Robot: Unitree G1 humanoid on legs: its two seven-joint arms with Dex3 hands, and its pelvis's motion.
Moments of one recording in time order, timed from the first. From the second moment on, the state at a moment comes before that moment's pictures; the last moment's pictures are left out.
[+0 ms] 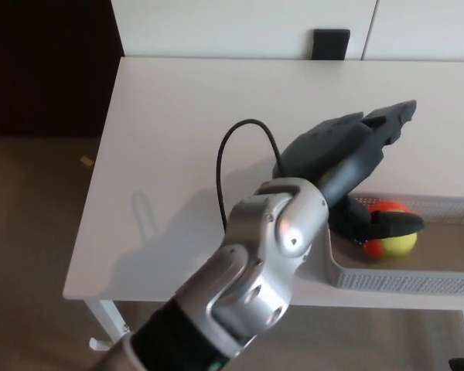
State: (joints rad) left_arm -0.54 -0.03 -0.64 -0.04 0.63 0.48 -0.20; right_arm 0.07 -0.43 0.02 0.81 -0.14 -0.13 0.19
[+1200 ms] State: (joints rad) left_arm 0.52 0.21 0.52 -0.17 0.22 0.16 -0.25; right_arm 0.07 -0.43 0.03 0.83 -0.14 -0.13 0.19
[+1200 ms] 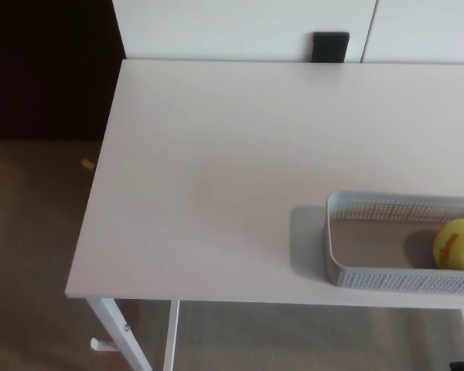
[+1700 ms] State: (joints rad) left_arm 0.47 0.31 0.48 0.49 0.19 0.00 -0.27; right_arm 0.10 -0.44 0.02 0.89 -0.14 -0.14 0.19
